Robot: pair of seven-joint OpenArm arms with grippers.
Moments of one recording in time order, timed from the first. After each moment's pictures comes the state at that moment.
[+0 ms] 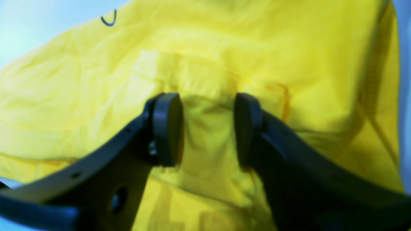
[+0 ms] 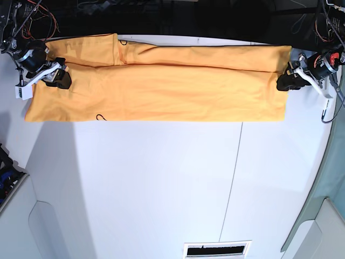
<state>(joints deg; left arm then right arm) 15.2 -28.3 -18.1 68.5 -50.5 -35.0 44.9 -14.8 13.7 23.7 77.6 34.6 32.7 -42.9</state>
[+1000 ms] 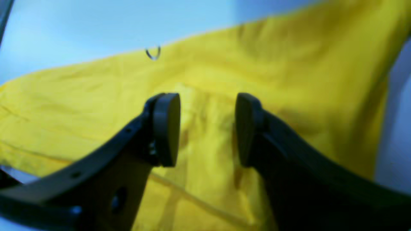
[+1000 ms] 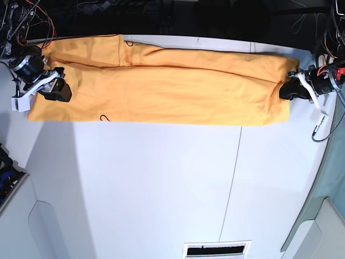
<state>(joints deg) 12.8 -34.6 -13.7 76.6 -50.8 -36.4 48.9 -14.6 13.5 24.4 87.7 39.3 32.4 -47.7</state>
